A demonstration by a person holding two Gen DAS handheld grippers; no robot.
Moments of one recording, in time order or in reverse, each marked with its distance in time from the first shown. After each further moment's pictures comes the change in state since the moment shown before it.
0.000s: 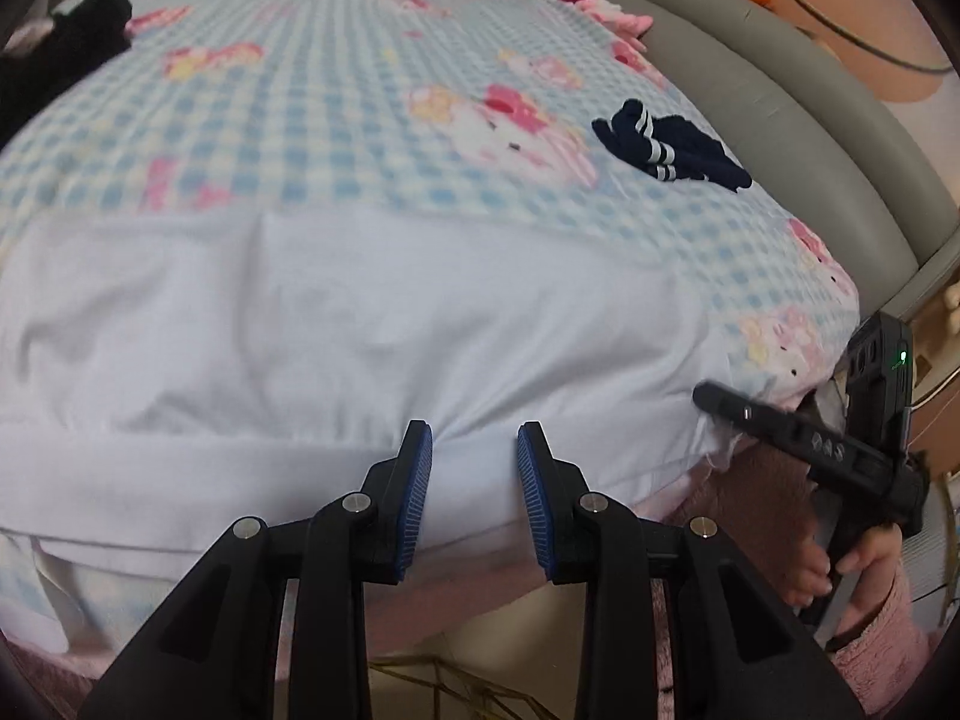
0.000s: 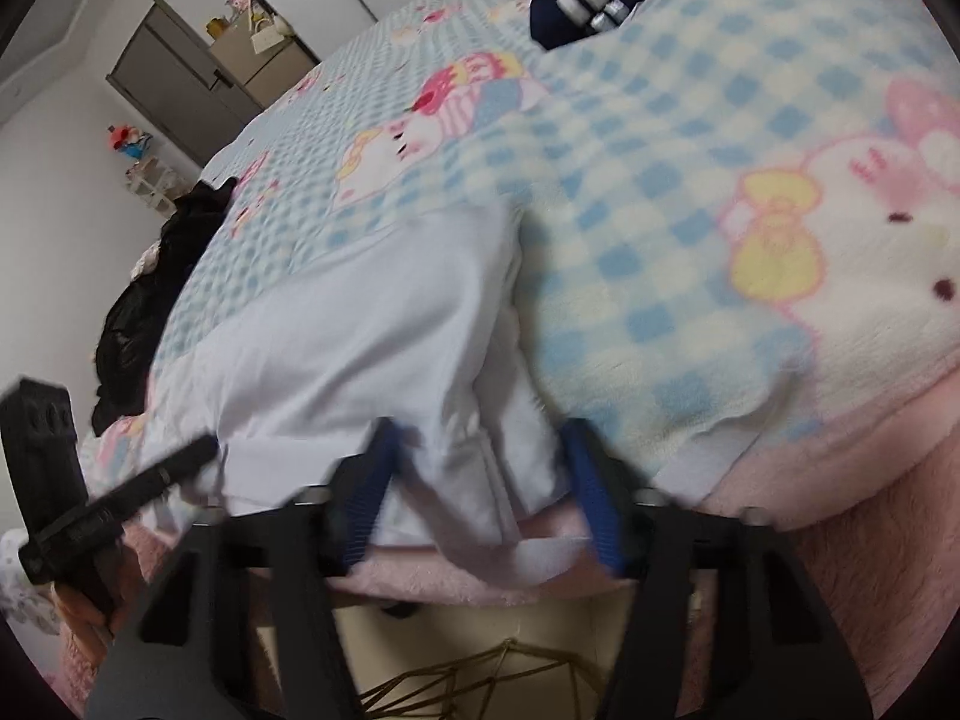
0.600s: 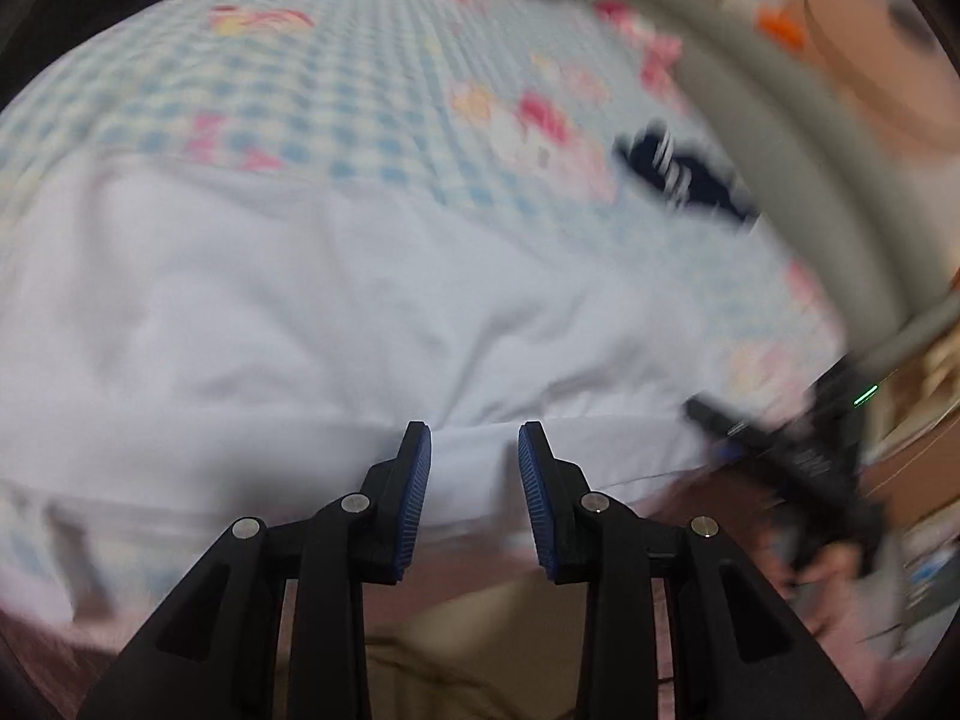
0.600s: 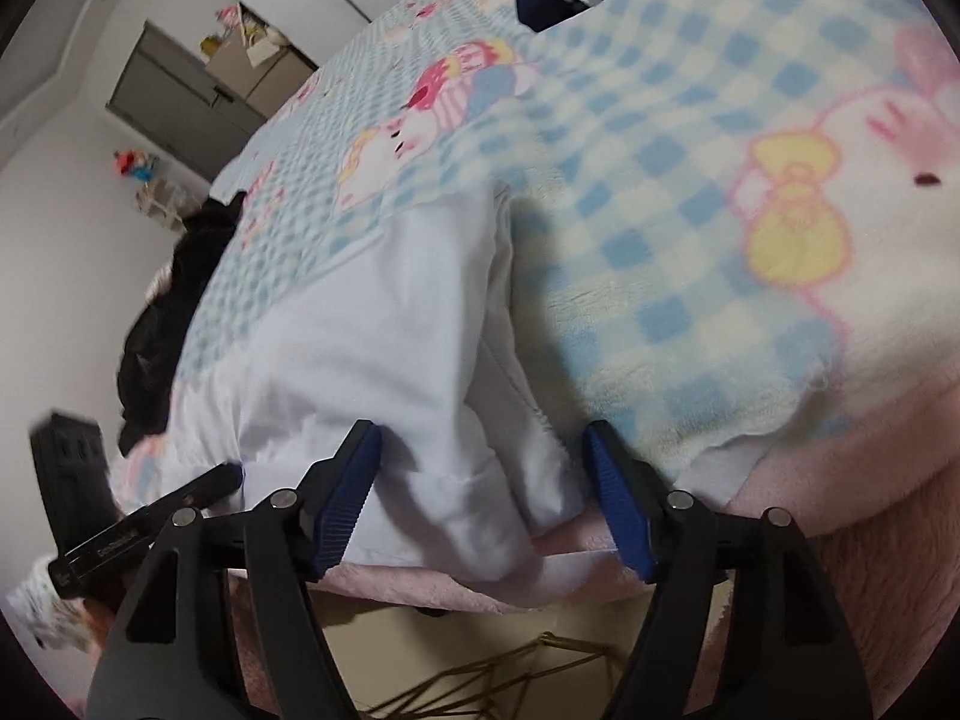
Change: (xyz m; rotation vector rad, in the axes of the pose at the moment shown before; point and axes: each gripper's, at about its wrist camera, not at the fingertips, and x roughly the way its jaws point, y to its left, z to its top) left arm -0.046 0.041 0.007 -0.131 -0.100 -0.039; right arm 0.011 -0.012 0.003 0.090 0.039 0.141
